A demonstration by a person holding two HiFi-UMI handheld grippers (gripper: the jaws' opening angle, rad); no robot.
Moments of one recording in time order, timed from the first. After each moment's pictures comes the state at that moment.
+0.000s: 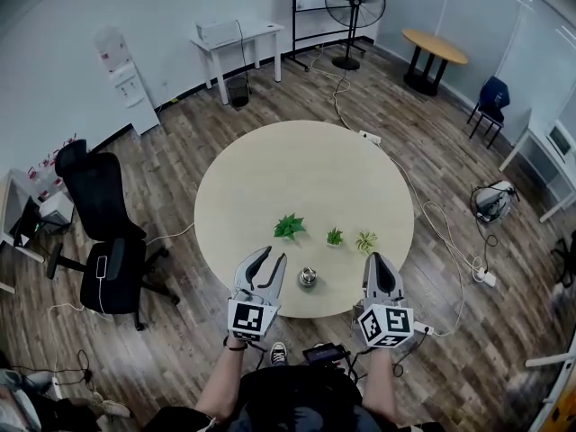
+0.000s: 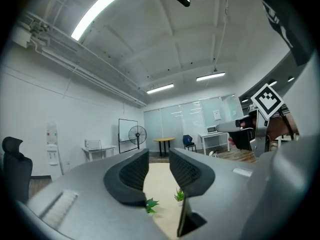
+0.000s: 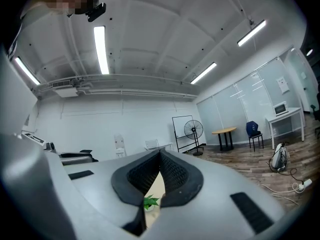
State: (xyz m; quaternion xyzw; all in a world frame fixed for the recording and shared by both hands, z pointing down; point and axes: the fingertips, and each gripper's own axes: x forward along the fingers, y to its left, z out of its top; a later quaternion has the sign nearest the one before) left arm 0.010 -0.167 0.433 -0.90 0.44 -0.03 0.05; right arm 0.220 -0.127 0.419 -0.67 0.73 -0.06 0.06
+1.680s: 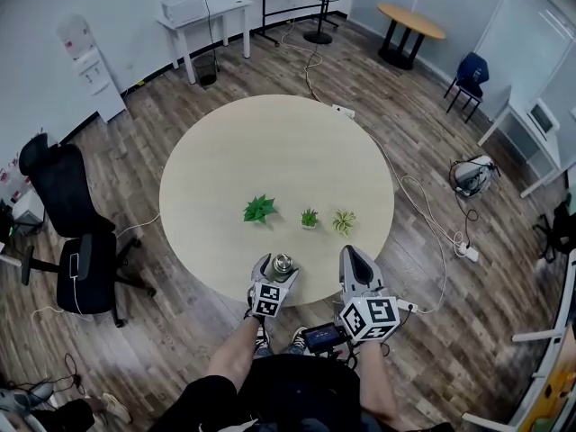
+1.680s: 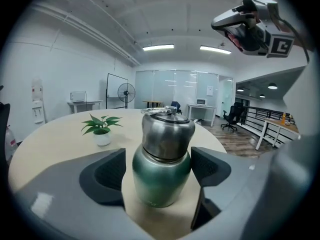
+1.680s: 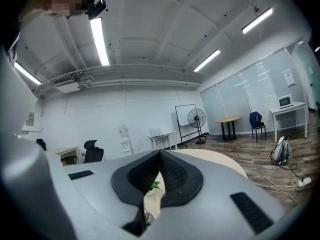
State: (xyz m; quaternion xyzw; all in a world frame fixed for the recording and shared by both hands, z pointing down) left arm 0.112 -0.179 0.755 -0.91 0.37 -0.19 -0.10; right arm 0.220 -0.129 0.476 -0.65 0.75 -0.11 0.01
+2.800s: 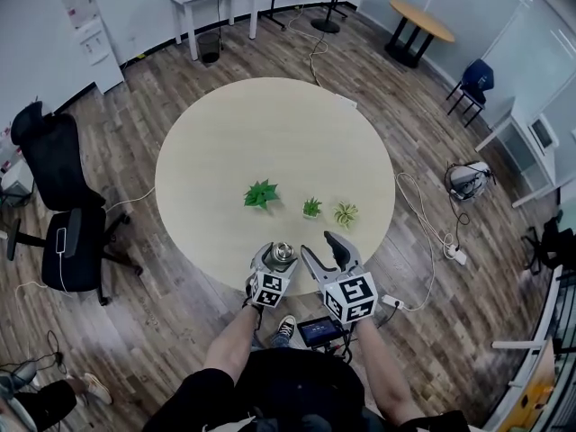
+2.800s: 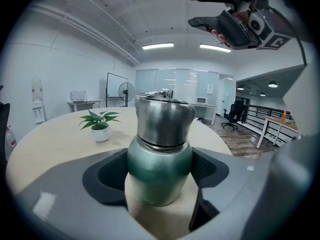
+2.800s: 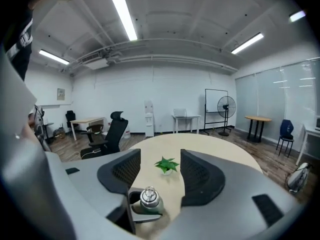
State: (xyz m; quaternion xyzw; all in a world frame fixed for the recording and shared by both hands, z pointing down) left arm 0.120 -0.178 0.770 -0.90 0.36 -0.20 -0.10; right arm 0.140 -0.161 0.529 -0.52 0.84 -0.10 -0.15
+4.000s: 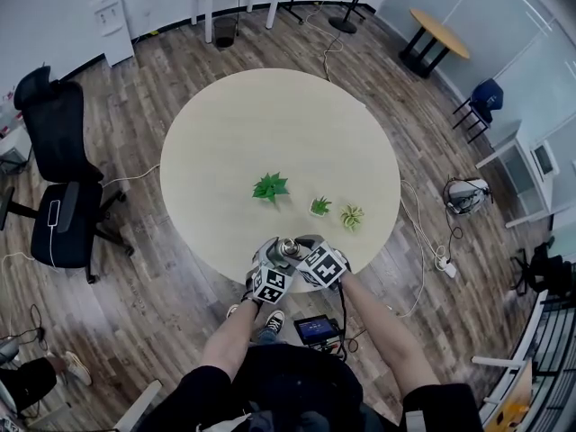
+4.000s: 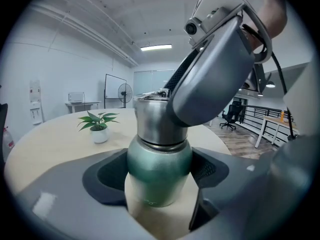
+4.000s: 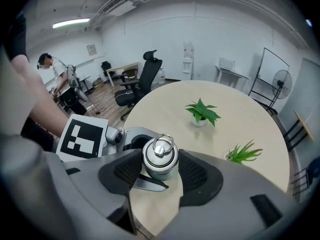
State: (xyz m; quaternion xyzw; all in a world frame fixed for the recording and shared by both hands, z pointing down) left arm 0.122 -0.178 0.769 -0.91 0.36 -0.19 -0.09; right arm 0.092 -0.167 0.709 -0.26 0.84 -0.16 -0.45
